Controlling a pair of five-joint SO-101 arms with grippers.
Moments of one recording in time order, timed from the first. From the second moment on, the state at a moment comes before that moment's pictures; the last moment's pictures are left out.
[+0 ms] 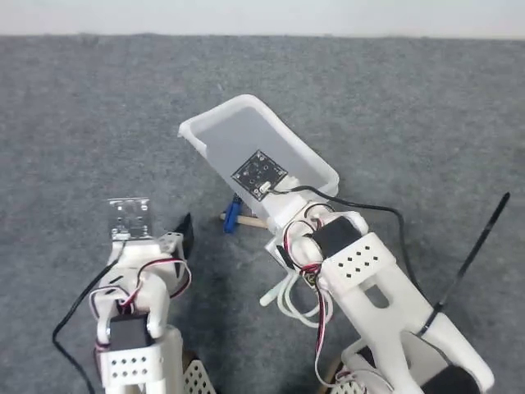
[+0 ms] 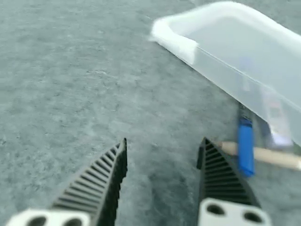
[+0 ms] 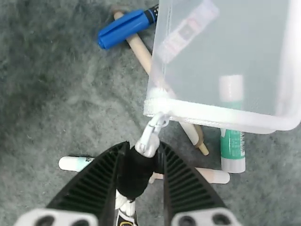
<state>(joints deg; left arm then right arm) -13.7 -103.3 97.4 56.0 2.4 -36.1 -32.1 46.1 60.6 14.2</state>
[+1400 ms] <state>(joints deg) -14.7 -103.3 97.4 55.8 2.4 -36.4 -13.0 45.5 57.8 1.6</state>
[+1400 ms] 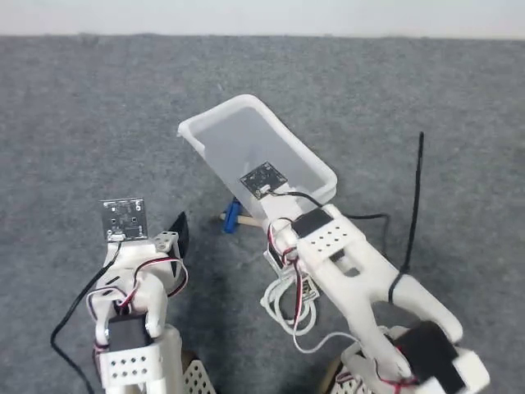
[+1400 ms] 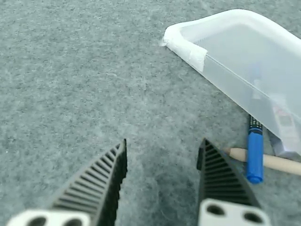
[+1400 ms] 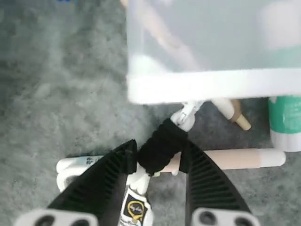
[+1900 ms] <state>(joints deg) -14.7 -103.3 97.4 55.8 2.4 -36.2 -10.5 43.7 55.8 1.4</state>
